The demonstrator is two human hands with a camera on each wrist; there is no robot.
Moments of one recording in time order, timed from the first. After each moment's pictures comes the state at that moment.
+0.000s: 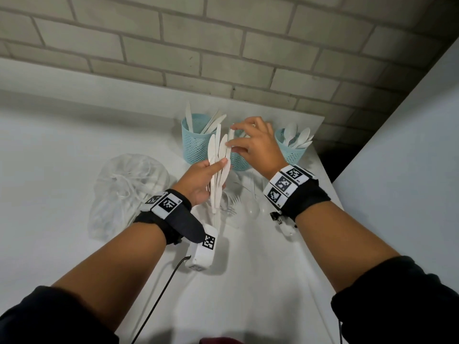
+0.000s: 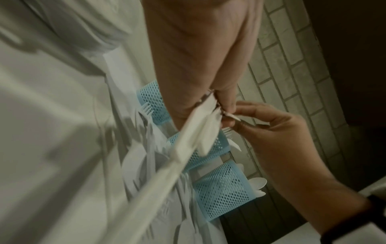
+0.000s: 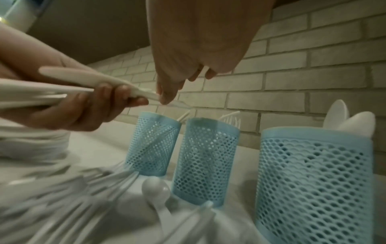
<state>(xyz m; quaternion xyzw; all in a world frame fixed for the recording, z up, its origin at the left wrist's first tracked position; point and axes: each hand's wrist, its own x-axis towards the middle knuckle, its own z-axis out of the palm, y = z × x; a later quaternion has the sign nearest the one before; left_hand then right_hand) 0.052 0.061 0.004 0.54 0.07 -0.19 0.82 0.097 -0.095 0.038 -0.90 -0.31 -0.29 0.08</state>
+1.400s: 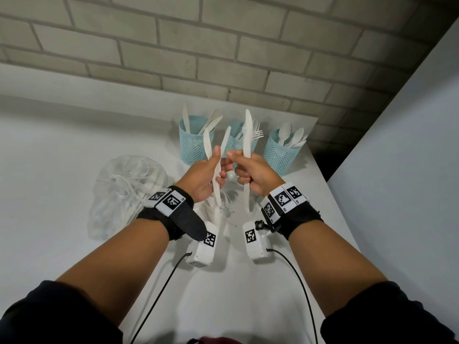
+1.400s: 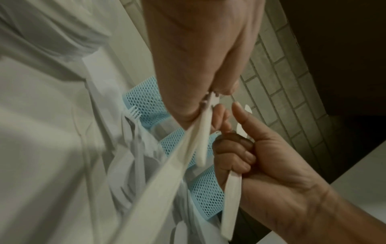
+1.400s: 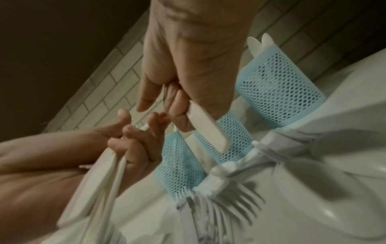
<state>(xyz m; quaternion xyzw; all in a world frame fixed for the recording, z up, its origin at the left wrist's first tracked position) 0.052 0.053 0.011 0.51 0.05 -0.20 0.83 0.058 -0.081 0.020 -0.66 0.03 0.10 0.74</state>
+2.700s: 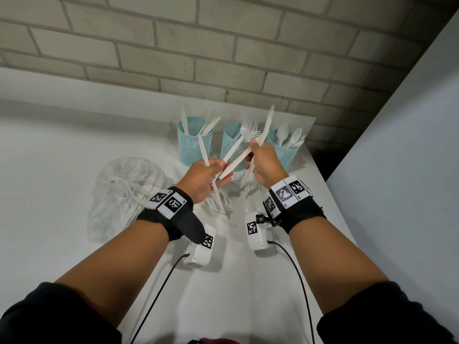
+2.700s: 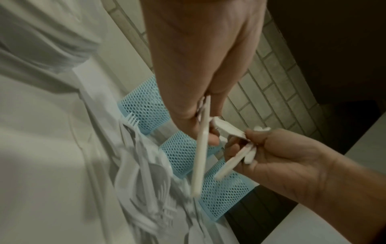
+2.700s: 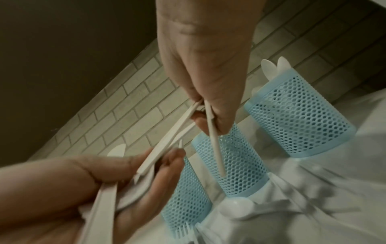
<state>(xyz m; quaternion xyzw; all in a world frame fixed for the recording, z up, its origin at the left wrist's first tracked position) 0.048 0.052 0.012 0.55 0.04 -0.17 0.82 0.076 -0.088 0.033 -0.70 0.12 -0.04 0.71</state>
